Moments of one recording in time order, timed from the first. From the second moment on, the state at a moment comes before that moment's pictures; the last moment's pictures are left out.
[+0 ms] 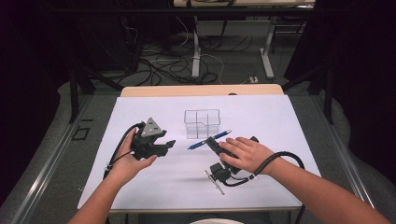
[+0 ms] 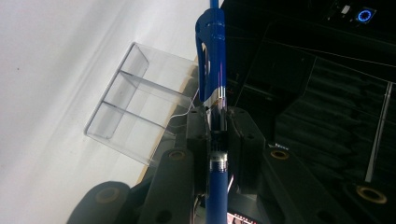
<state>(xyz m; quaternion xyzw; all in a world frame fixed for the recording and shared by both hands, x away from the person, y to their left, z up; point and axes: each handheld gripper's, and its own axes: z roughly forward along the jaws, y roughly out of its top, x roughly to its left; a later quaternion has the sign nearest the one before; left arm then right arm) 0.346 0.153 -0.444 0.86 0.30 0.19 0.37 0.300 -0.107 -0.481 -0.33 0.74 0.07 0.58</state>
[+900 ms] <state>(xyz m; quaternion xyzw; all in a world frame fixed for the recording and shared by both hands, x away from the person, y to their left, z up) 0.347 0.081 -0.440 0.93 0.17 0.16 0.30 0.301 -0.101 -0.487 -0.34 0.74 0.06 0.58</state>
